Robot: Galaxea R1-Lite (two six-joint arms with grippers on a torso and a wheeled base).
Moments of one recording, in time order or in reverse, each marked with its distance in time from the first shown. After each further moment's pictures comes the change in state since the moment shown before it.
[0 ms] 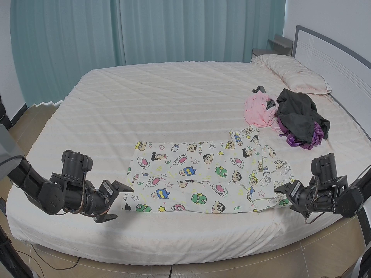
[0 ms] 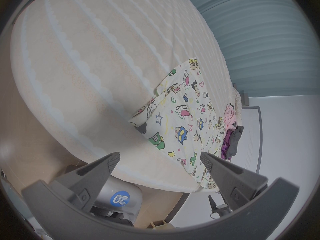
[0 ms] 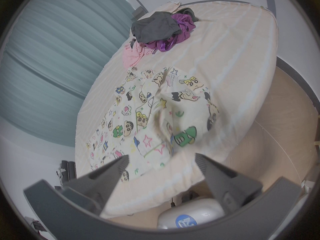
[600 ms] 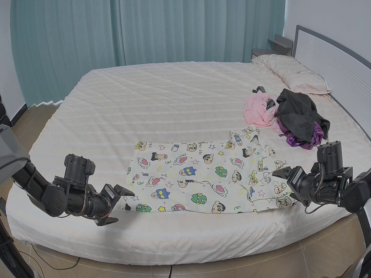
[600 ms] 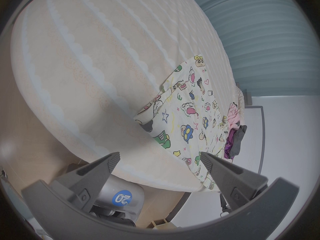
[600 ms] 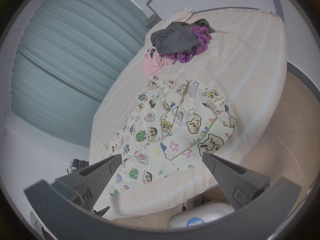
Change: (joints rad) left arm -0.002 0.033 0.014 -0.020 -0.001 0.001; right arm 0.031 -0.092 -0.048 0.002 0.008 -0.005
